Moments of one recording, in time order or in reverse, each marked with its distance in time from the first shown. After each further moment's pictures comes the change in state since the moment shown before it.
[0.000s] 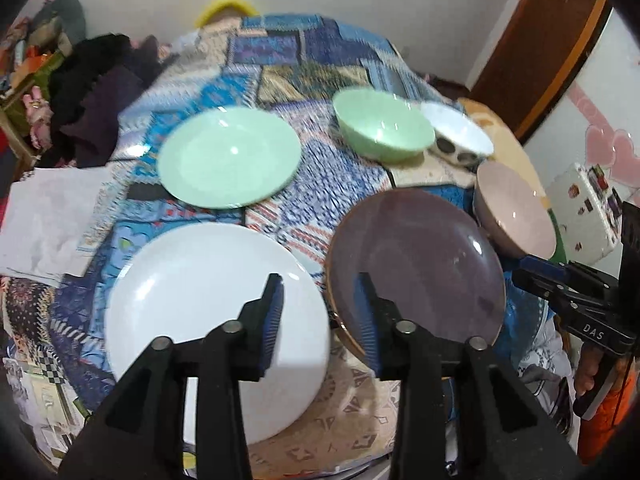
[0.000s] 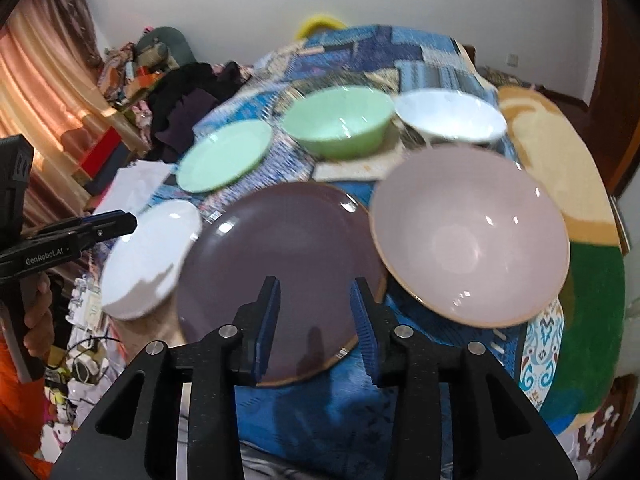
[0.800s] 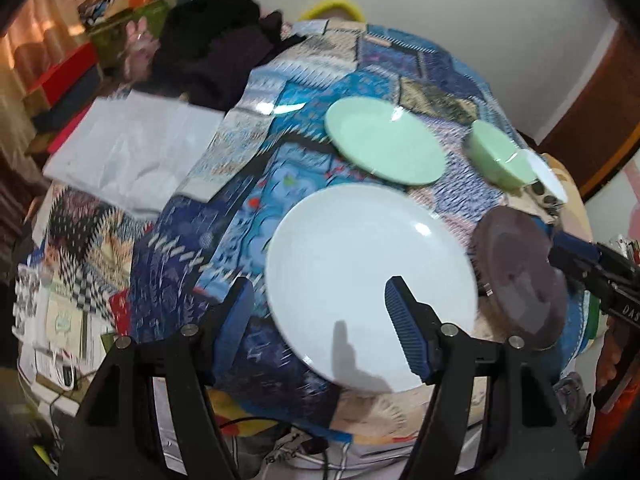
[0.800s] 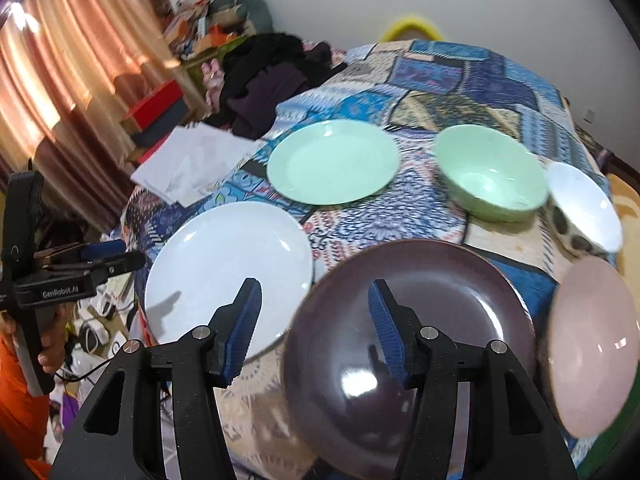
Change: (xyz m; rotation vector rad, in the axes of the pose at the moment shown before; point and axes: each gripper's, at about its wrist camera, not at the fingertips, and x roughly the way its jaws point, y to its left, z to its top) left arm -0.033 0.128 -0.063 -0.275 -0.015 0.155; right arm 0.079 0.105 0.035 -0.249 0.088 0.117
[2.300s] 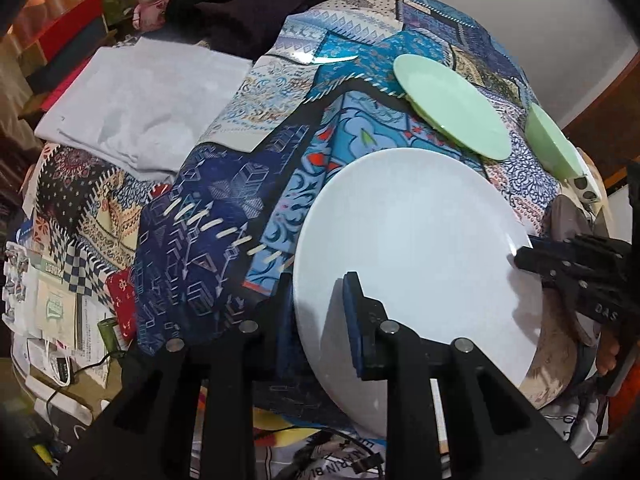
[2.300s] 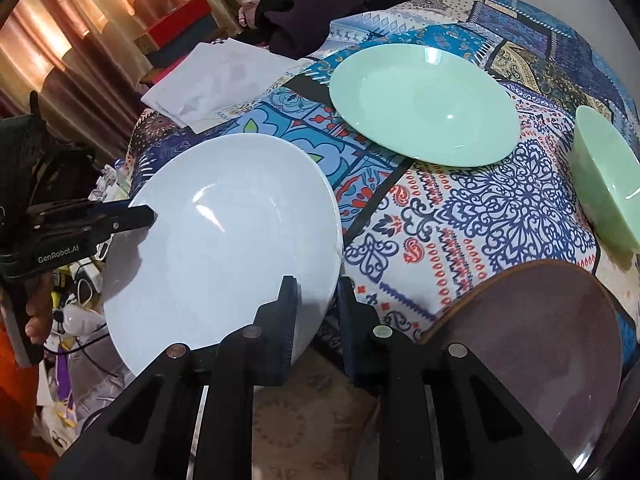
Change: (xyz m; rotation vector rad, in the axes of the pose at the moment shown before) left arm 0.057 0.065 0.000 -0.057 0.134 -0.009; right arm 0.090 0.039 0.009 -0.101 0.244 0.070
